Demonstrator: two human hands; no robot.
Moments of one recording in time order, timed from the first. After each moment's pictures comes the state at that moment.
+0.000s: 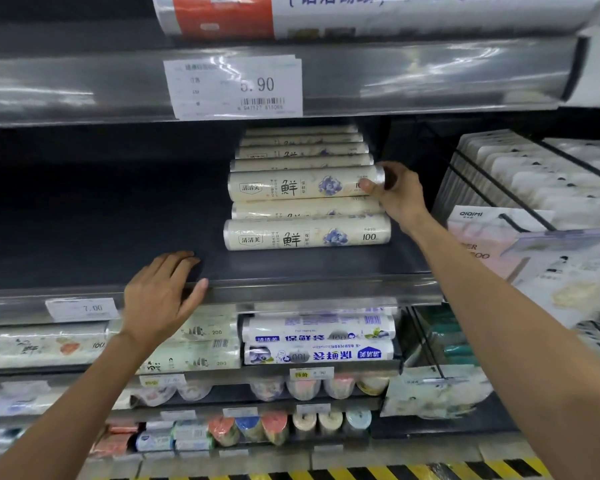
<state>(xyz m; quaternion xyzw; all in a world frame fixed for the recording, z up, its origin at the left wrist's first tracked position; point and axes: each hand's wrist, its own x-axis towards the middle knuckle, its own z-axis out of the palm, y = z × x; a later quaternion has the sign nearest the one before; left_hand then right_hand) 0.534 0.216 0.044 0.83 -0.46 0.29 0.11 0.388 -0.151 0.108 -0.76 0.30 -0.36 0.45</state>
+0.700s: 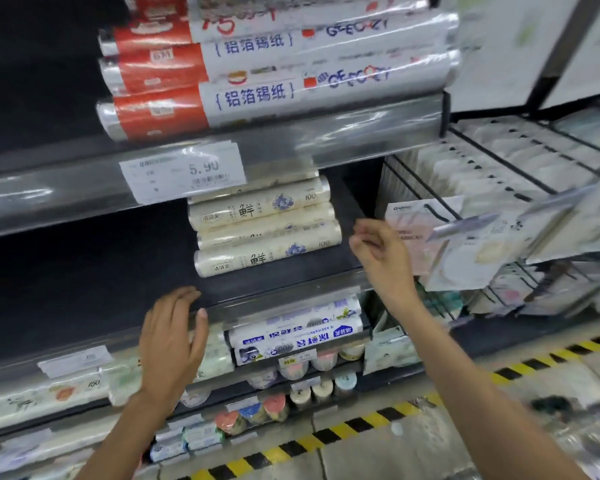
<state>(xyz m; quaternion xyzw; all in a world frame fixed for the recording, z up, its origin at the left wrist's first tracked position) 0.464 0.204 0.089 0.84 -0.47 0.14 0.25 0.266 -0.036 0.122 -0.69 0.34 -0.40 0.49</state>
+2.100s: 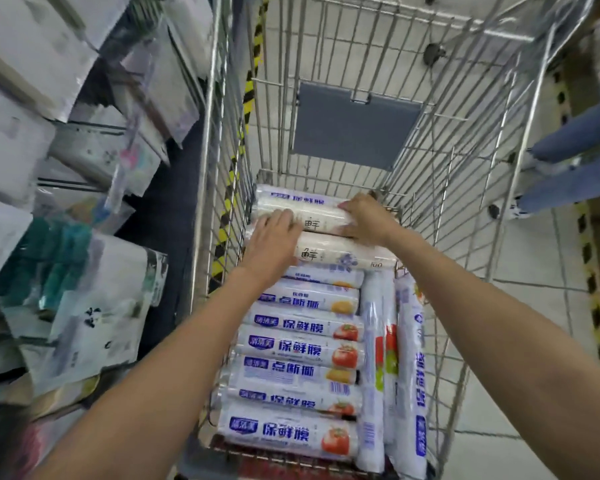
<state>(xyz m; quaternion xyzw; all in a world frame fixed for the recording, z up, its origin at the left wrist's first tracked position) -0.120 -0.099 -0.115 0.25 -0.96 -0.08 -0.08 -0.325 -0.034 -0.127 -0.57 0.78 0.01 0.25</state>
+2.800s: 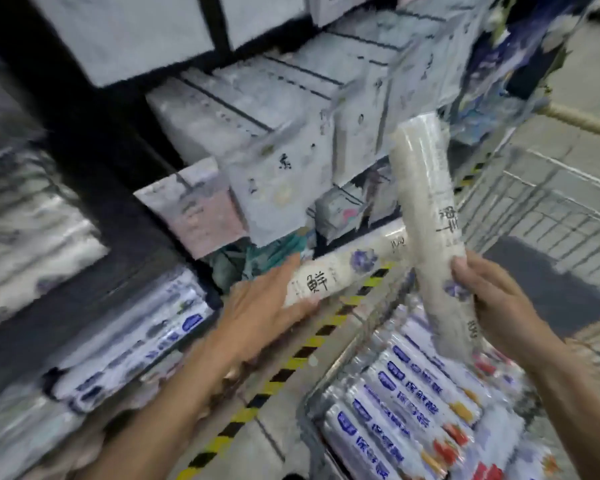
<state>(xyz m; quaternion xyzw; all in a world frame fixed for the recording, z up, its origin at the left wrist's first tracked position) 0.154 0.003 0.124 0.64 -0.75 -0.17 0.07 -0.136 -0.012 0.151 -0.52 0.48 -0.39 0.59</state>
